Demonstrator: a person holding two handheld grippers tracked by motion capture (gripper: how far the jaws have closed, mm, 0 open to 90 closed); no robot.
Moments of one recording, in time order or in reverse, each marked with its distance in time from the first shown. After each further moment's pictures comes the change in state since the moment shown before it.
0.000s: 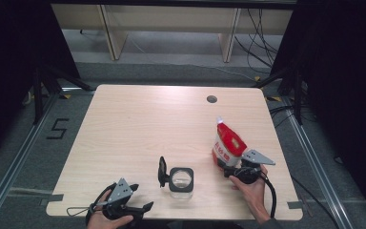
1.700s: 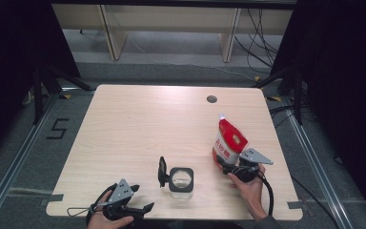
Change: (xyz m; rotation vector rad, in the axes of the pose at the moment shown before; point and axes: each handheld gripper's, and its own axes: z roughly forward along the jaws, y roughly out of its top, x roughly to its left) left arm -0.005 0.000 0.000 -0.002 -0.016 -0.039; right arm 0.001 0.003 0.007 -0.035 -0.011 -0.040
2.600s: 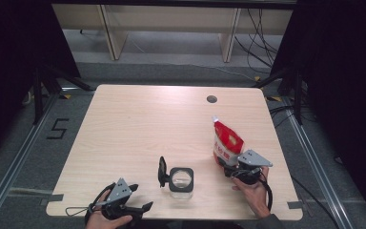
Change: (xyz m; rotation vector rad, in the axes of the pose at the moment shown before) left arm 0.002 -0.001 -0.001 -0.018 0.003 -0.034; right arm 0.010 0.014 -0.017 0.031 -0.008 -0.169
